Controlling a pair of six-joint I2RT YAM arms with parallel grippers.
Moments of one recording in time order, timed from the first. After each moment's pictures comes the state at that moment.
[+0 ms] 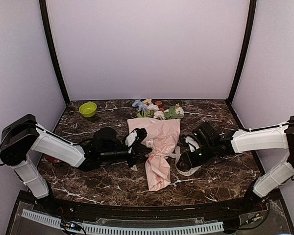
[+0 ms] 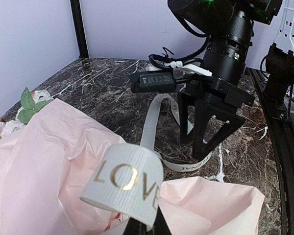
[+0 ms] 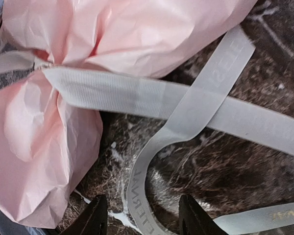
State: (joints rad) left arm -0.95 1.66 0.68 0.71 0.24 0.11; right arm 0.74 1.44 0.72 -0.29 -0.26 0.40
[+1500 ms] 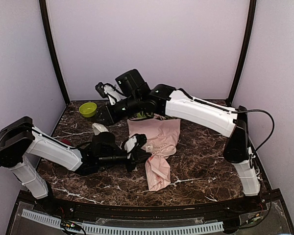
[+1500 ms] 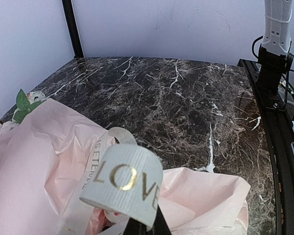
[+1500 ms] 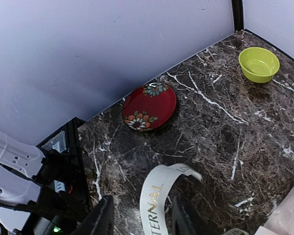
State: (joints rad) left arm -1.00 1.62 0.63 0.70 0.20 0.15; right arm 1.07 2.22 2.27 -0.57 -0.30 0.27
